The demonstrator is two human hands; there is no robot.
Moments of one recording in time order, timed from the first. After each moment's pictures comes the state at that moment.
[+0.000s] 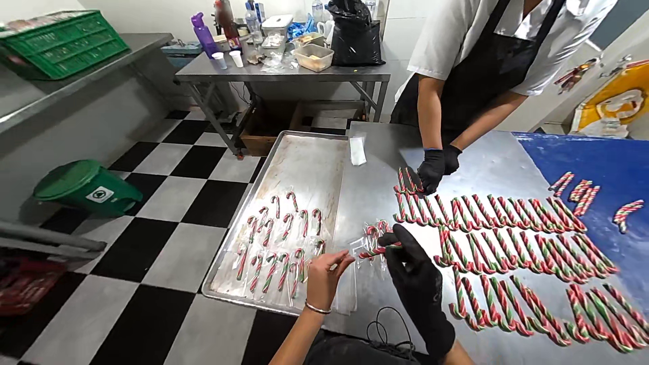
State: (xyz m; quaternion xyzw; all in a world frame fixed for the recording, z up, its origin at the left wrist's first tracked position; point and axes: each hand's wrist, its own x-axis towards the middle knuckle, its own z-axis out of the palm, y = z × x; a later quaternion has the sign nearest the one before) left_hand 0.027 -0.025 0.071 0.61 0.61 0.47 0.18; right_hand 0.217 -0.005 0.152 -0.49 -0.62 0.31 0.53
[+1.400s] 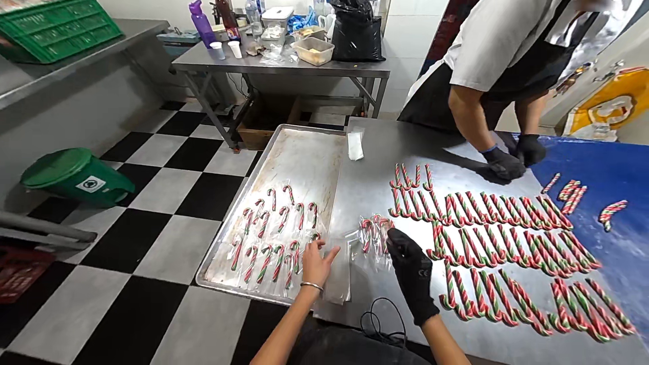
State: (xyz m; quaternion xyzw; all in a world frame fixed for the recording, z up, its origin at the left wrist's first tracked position) left_hand 0.019 -0.008 0.033 0.46 0.76 0.29 0.36; right_hand 0.250 0.008 0.084 -0.63 -0.58 0.28 0.43
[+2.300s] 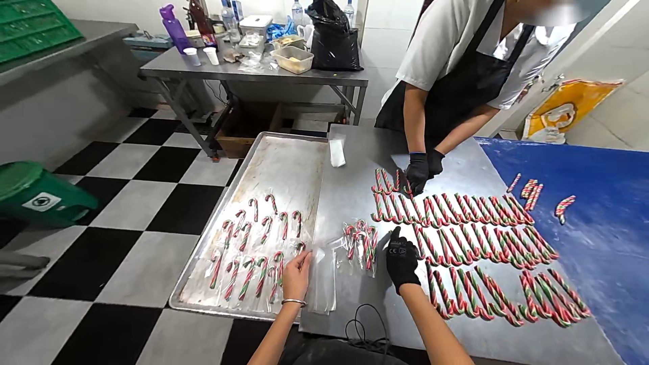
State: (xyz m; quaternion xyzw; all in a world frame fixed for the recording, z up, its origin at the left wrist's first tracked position) left_hand 0.009 -0.015 0.020 0.44 0.73 0.39 0.36; right_hand 0.272 0.063 0.053 -0.79 -0.59 0.14 -0.06
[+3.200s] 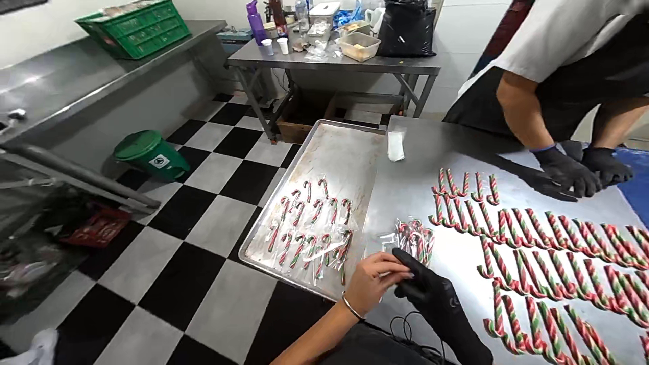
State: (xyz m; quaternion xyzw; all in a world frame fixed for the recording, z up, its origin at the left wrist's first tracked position) left_hand 0.045 -0.042 0.101 0.63 0.41 0.57 0.33; right_hand 0.217 -0.032 0.134 -0.46 -0.72 0.41 0.33
